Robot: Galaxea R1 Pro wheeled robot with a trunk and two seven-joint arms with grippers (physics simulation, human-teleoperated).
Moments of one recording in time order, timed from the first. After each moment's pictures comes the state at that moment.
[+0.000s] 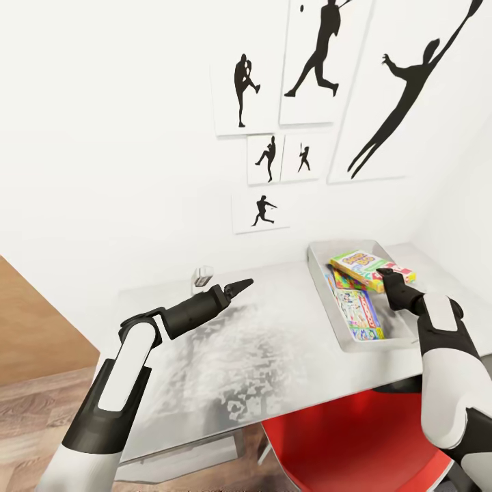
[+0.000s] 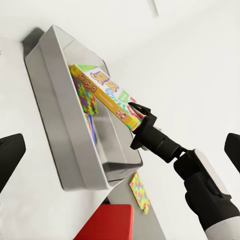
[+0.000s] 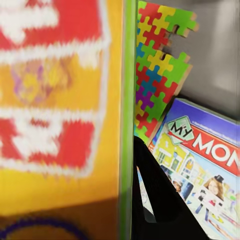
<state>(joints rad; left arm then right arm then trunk) -0.56 -0.05 -0.18 -1.60 1.07 0.82 -0.04 -0.97 -0.18 -0.57 -0.78 -0.92 0.51 -0.25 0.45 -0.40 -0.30</state>
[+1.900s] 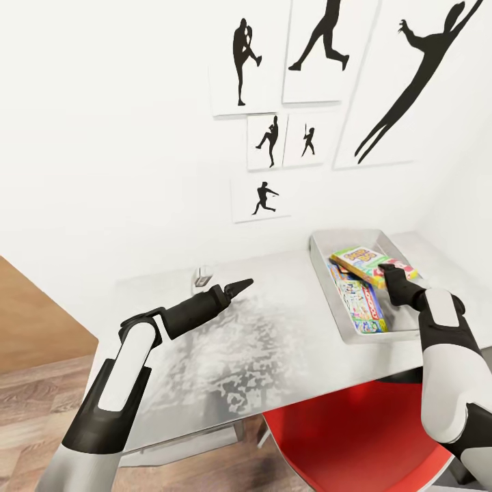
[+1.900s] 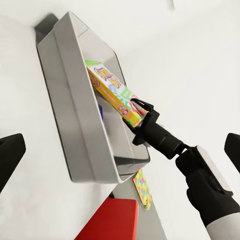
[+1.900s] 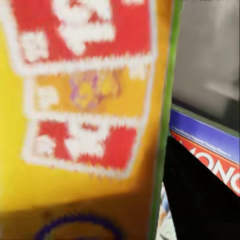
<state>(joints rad) -0.56 -0.05 -0.18 -1.60 1.07 0.82 -0.05 -0.99 -0.18 -0.57 -0.78 -0.92 0.51 -0.25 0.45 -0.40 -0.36</state>
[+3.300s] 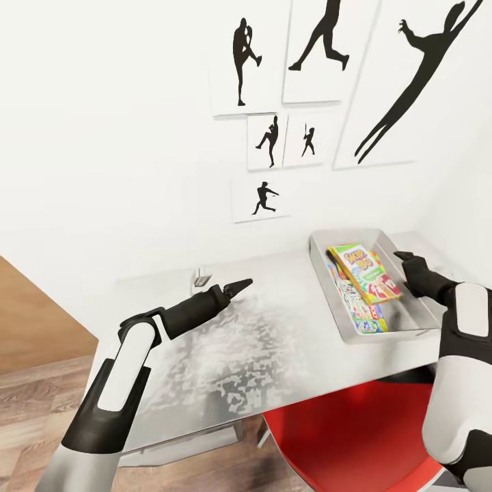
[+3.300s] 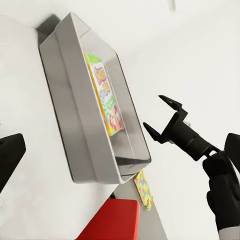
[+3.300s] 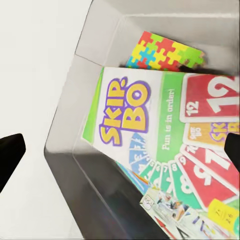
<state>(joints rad) -0.56 -0.05 -0.17 -1.60 1.07 0.82 -0.05 -0.92 -0.17 -0.58 -1.13 -0.94 0.69 -0.33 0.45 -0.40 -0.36</state>
